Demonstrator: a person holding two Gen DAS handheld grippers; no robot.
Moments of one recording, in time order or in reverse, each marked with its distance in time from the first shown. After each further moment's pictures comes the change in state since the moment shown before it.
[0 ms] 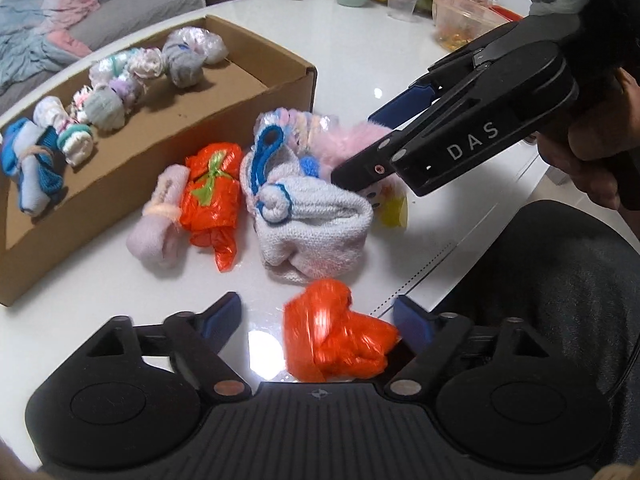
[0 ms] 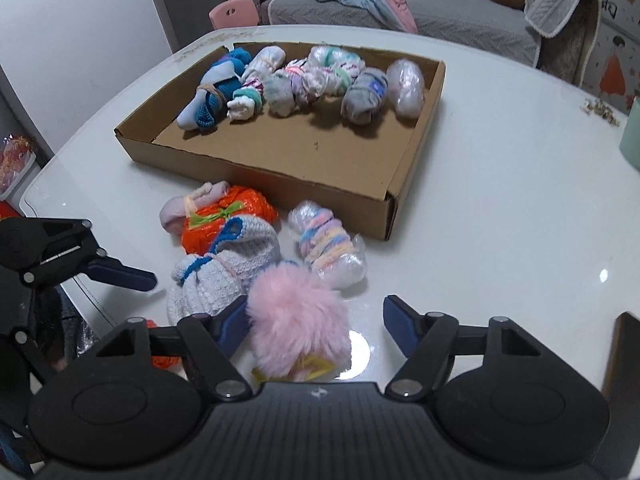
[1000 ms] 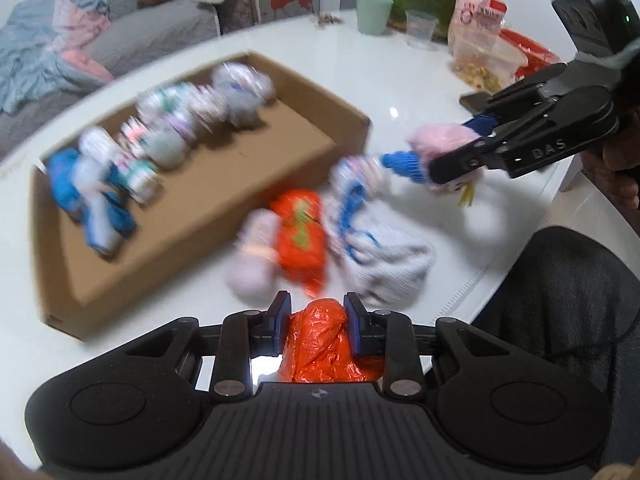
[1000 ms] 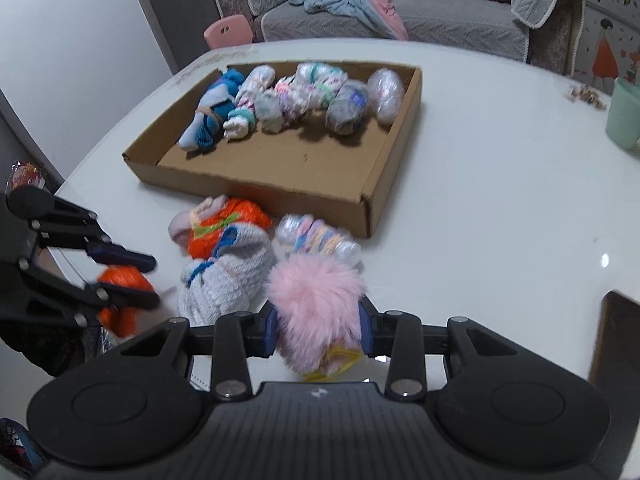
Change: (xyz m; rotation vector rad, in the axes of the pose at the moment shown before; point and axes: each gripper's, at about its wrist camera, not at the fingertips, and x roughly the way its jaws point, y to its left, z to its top) left arm -0.054 0.055 0.026 0.034 -0.033 0.028; right arm -0.031 -0.020 0.001 0.057 -0.037 0.035
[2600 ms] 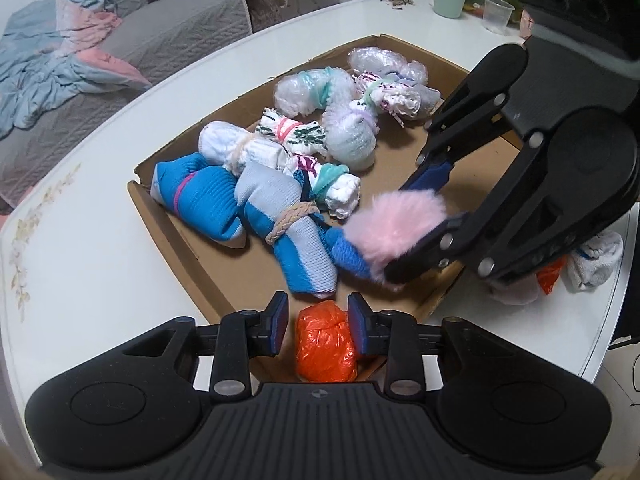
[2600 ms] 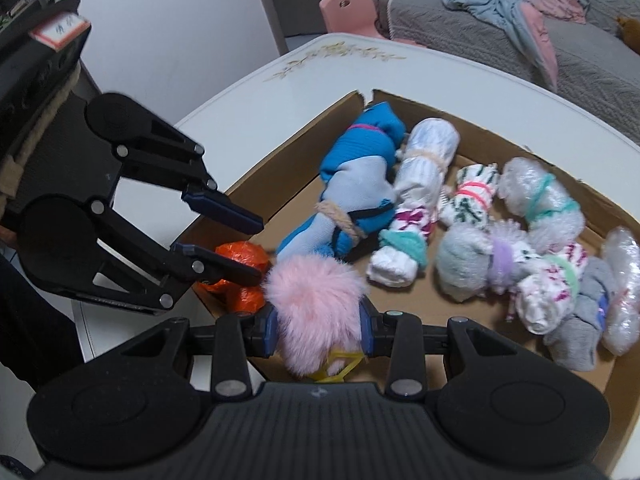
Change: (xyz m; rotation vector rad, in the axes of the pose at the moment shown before) left arm 0.030 0.157 0.023 0.092 0.080 0.046; right arm 0.113 0.107 0.139 -0.256 0.101 0.215
